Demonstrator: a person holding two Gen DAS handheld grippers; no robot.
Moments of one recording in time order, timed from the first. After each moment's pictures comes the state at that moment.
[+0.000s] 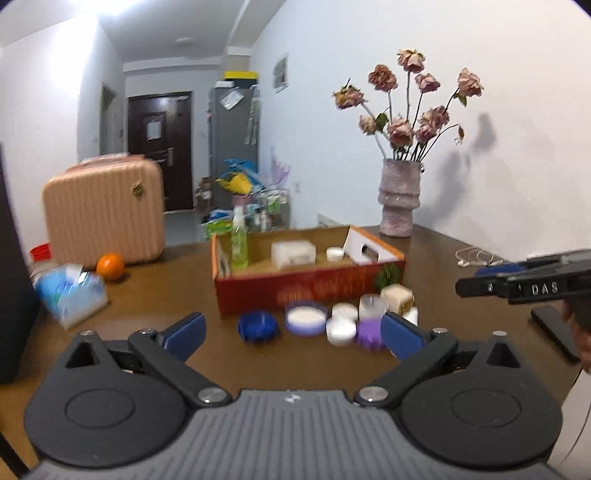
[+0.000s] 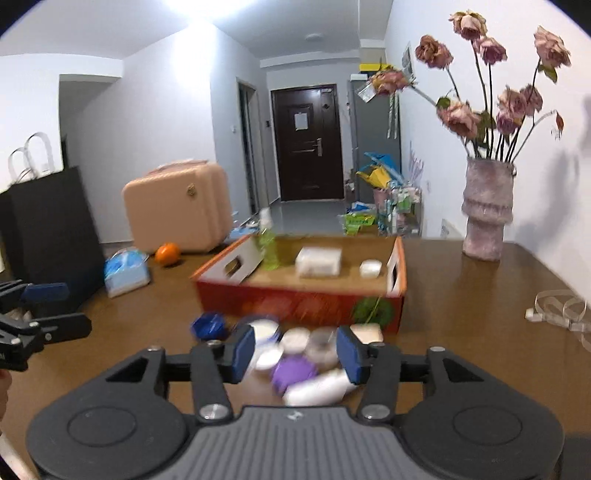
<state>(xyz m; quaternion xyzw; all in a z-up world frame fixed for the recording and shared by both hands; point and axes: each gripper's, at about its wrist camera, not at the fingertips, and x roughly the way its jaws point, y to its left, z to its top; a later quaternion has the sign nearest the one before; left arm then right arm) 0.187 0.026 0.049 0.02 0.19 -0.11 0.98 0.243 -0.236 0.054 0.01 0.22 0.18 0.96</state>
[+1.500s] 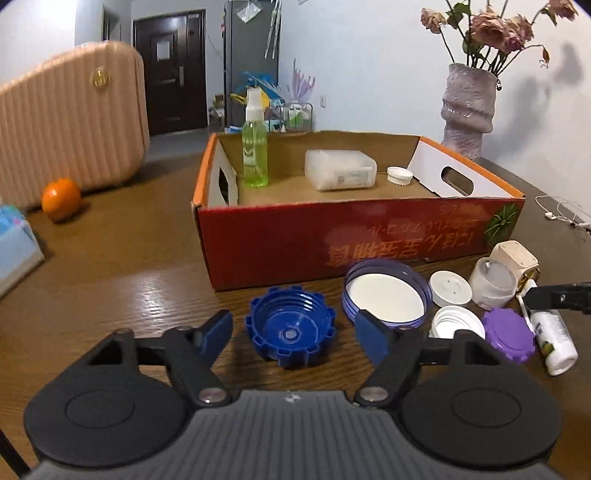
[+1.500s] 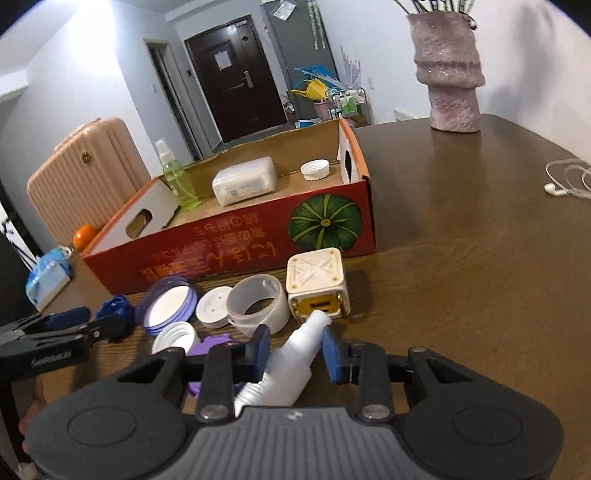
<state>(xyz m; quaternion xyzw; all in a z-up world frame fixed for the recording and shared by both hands) 0.405 0.029 -0.042 0.02 0.32 -0.09 0.94 0.384 -0.246 -0.033 0.11 0.35 0.10 0.92</state>
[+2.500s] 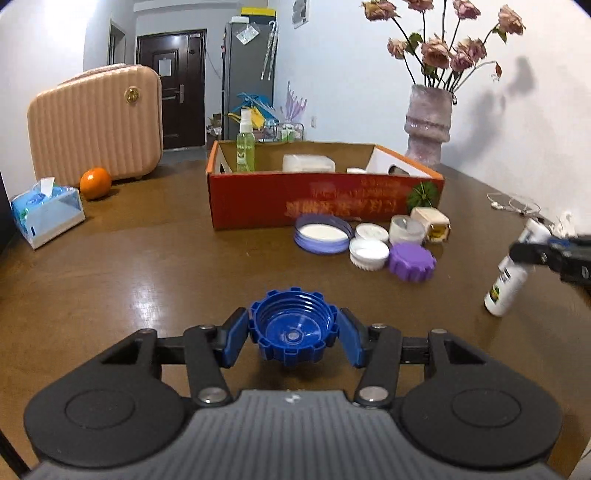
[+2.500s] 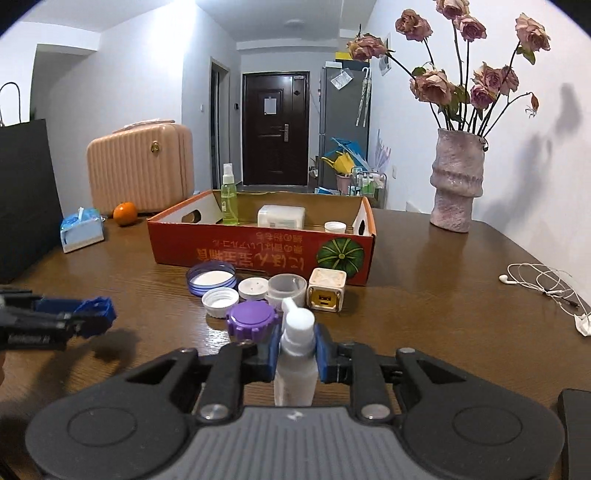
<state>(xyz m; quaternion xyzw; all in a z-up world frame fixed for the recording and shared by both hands) 0.258 0.023 -0.030 0.01 0.29 -0.09 0.95 0.255 -0.230 -0.006 -0.02 0.23 0.11 0.97</state>
